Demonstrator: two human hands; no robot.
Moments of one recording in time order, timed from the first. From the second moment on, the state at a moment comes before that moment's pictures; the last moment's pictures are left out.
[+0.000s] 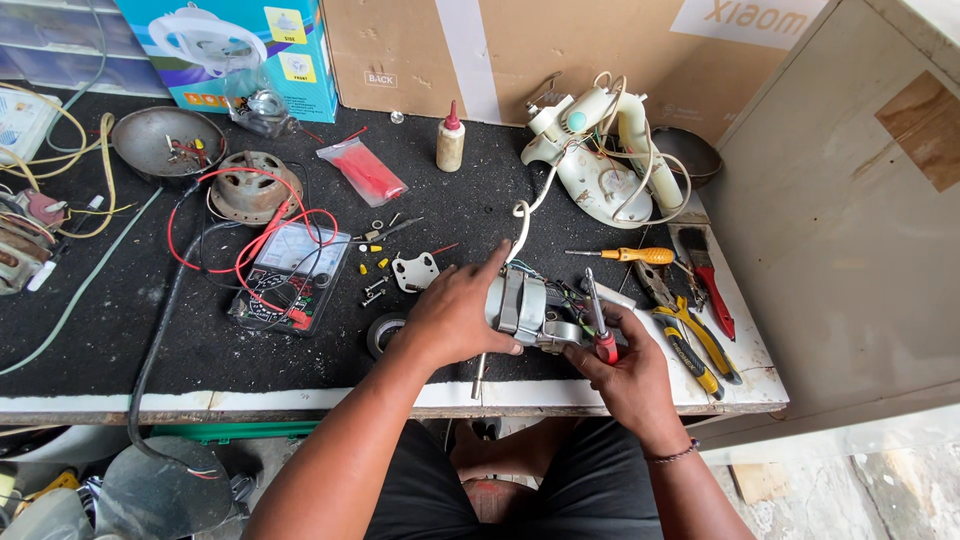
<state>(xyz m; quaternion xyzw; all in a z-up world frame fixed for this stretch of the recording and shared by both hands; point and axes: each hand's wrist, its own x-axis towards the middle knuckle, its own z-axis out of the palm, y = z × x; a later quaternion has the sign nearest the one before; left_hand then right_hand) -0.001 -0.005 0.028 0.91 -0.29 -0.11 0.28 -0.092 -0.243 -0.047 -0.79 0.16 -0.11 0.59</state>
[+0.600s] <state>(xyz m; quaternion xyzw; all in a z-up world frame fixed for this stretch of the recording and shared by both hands) 0.020 -0.008 0.037 0.84 -0.49 0.14 0.19 -0.090 -0.224 -0.039 -0.77 0.11 -0.10 0.62</state>
